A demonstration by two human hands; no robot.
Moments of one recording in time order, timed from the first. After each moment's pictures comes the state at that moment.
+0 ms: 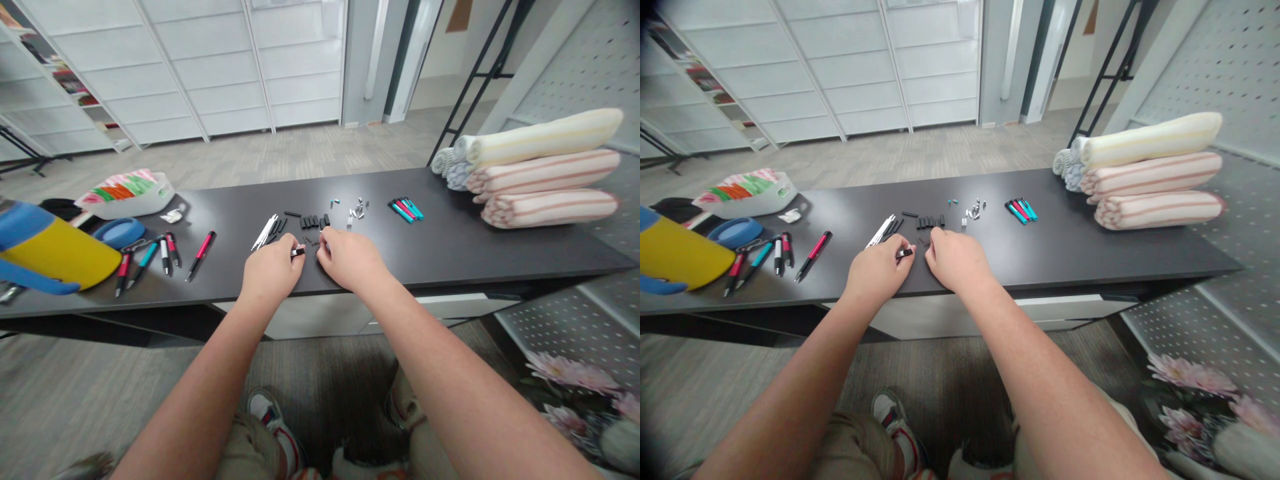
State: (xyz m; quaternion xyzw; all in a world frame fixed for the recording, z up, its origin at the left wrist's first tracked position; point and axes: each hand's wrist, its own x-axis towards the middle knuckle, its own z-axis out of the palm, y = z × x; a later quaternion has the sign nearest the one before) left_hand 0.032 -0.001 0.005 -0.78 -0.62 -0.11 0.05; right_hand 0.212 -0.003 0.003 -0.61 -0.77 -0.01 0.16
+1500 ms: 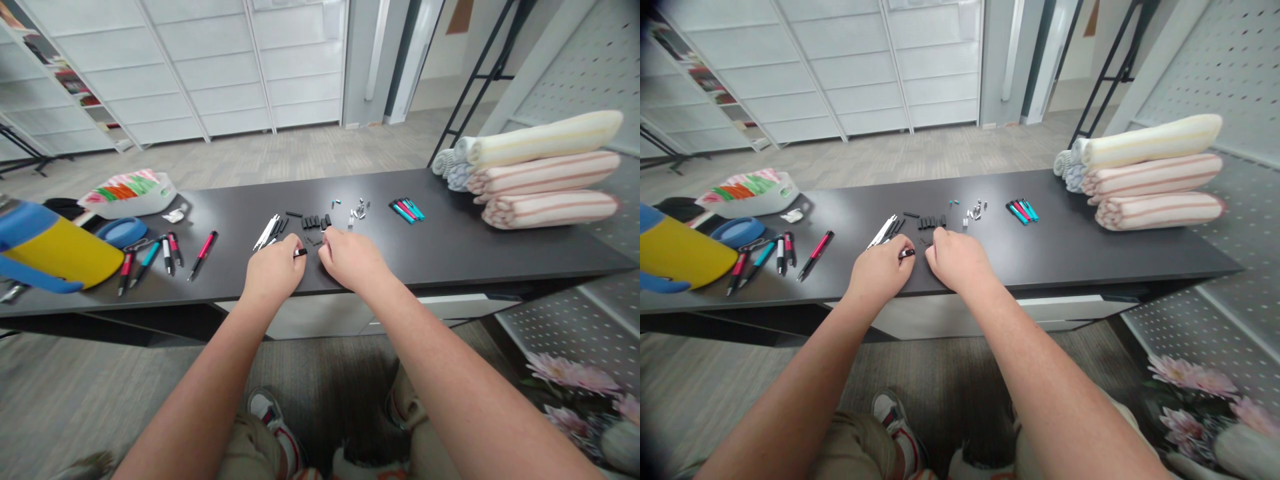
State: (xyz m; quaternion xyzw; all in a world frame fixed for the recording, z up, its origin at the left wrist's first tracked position) left_hand 0.034 -0.002 0.007 -0.78 -0.61 -0.10 0.04; right_hand 0.211 -0.004 0.004 -0.62 -0.77 -0.01 0.14
